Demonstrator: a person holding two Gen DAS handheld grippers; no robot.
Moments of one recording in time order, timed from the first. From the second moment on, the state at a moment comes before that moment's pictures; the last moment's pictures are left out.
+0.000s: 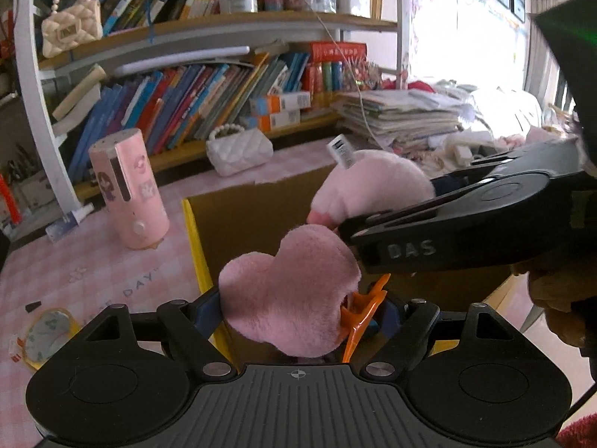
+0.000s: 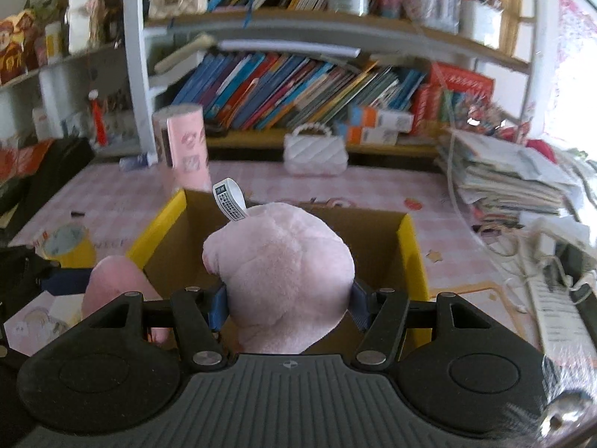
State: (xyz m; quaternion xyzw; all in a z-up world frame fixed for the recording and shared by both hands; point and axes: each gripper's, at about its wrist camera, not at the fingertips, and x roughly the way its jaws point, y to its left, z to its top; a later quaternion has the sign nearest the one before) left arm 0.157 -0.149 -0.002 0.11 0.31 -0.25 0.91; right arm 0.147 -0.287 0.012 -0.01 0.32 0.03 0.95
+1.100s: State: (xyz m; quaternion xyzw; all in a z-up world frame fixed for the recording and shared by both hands) left arm 0.152 -0.151 0.009 0.10 0.26 -0.26 0.93; right arm 0.187 -0.310 -0.011 0.03 0.40 0.04 0.91
